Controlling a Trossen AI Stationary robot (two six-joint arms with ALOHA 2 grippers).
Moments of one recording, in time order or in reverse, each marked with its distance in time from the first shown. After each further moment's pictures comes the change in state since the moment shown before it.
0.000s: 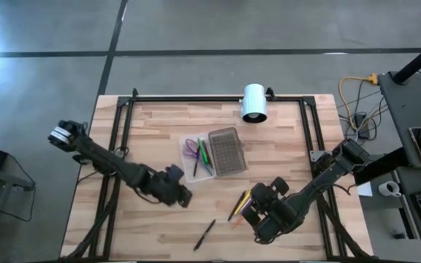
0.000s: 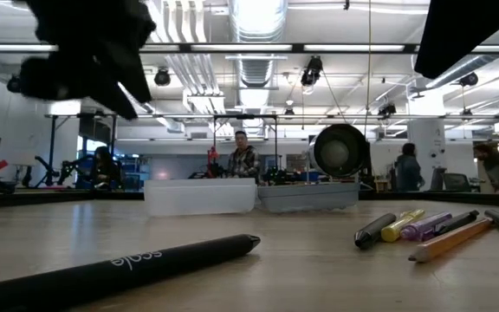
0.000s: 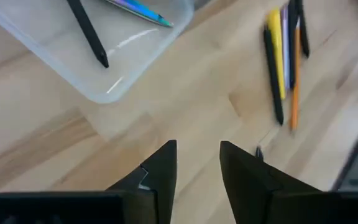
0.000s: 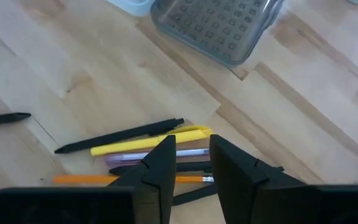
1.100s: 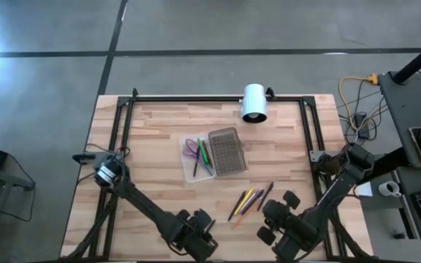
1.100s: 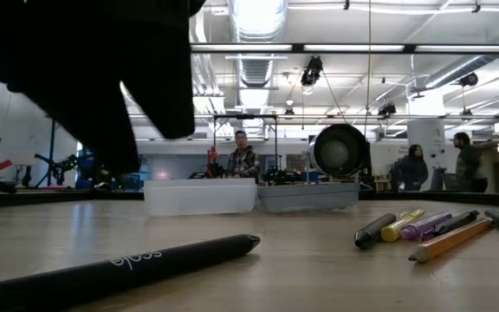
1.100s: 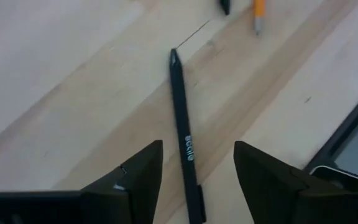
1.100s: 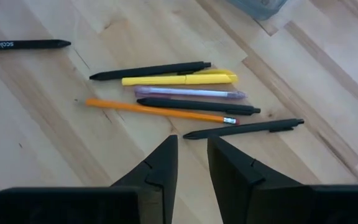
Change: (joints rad) left arm -0.175 0.674 0.755 -0.310 0.068 -0.103; right arm 0.181 0.000 -0.005 0.002 -0.041 0.085
